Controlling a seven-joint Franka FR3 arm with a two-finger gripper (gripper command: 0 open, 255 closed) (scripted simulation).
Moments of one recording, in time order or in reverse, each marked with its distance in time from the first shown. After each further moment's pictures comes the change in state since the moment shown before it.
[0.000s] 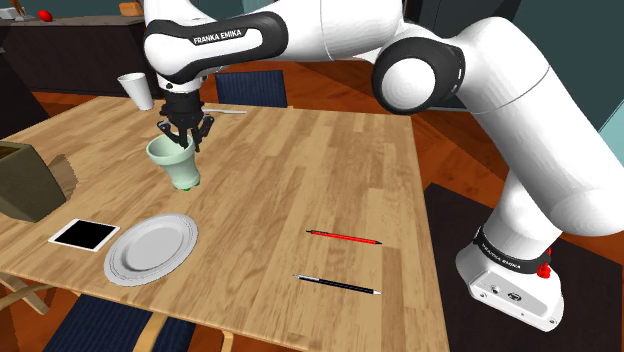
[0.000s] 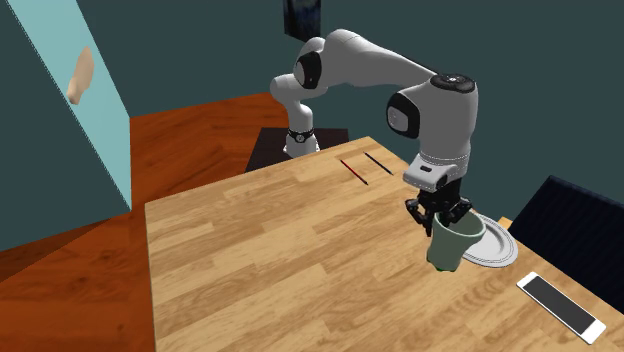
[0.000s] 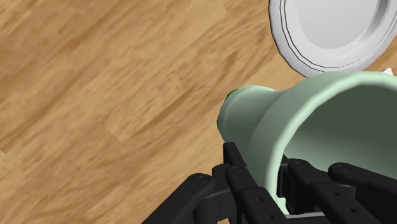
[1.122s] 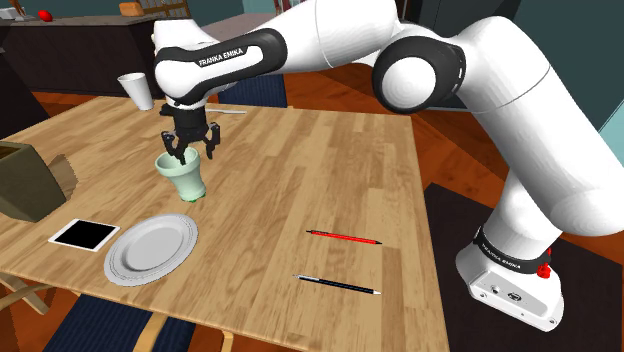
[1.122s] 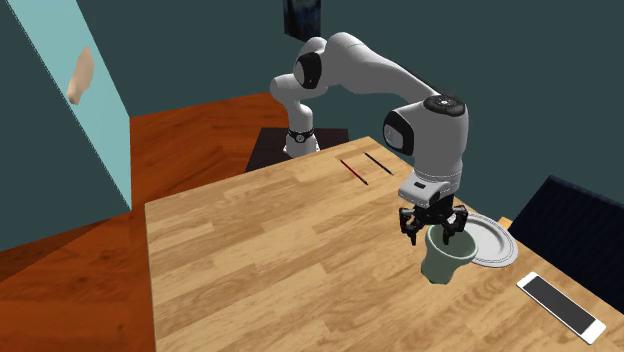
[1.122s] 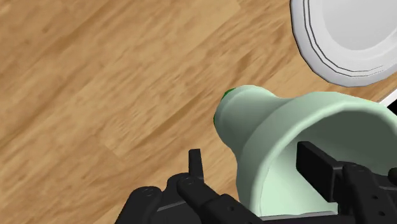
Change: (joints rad) arm -0.003 -0.004 0.000 -0.109 0.003 0.105 -0.010
